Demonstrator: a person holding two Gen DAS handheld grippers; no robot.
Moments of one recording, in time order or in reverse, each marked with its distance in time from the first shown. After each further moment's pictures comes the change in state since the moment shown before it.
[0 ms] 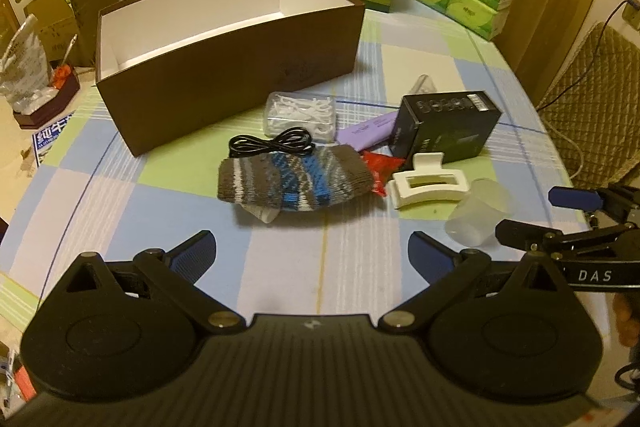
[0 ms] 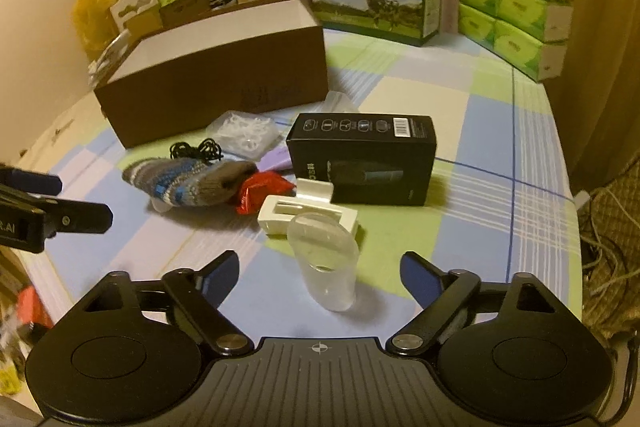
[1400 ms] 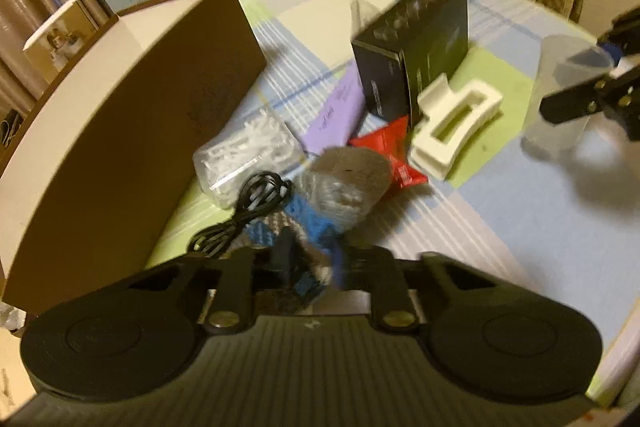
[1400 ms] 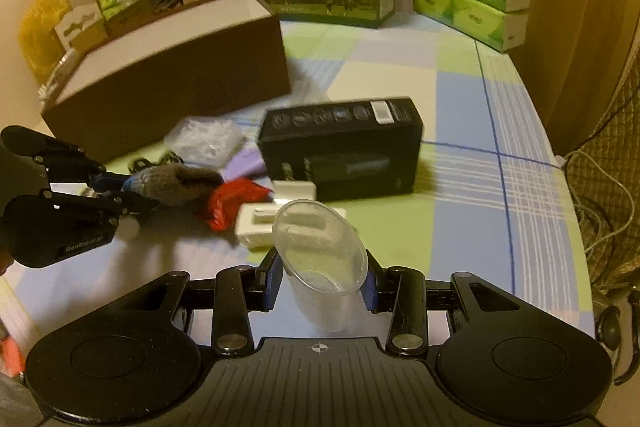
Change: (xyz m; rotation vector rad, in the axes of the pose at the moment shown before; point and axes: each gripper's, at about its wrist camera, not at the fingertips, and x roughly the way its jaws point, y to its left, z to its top) left arm 0.109 -0.006 0.024 0.645 -0.029 -0.083; right arm 0.020 0.016 0.010 0.150 0.005 -0.106
